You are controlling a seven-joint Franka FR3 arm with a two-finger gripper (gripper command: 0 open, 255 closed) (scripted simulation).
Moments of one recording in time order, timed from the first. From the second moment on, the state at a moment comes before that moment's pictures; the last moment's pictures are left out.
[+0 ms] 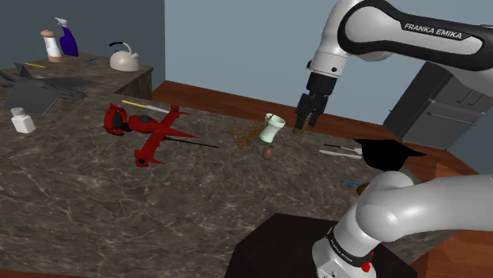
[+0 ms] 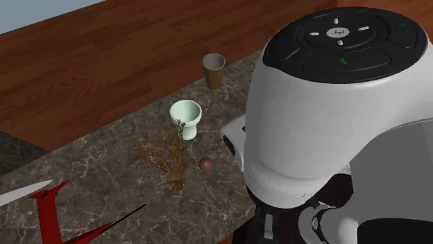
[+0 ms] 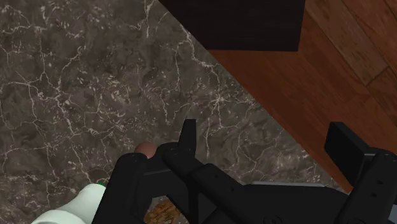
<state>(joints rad) 0.02 -0.75 -0.04 -2.38 0.11 1.50 -0.04</state>
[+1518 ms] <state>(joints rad) -0.08 -0.01 -0.19 -1.98 0.09 1.83 -0.14</state>
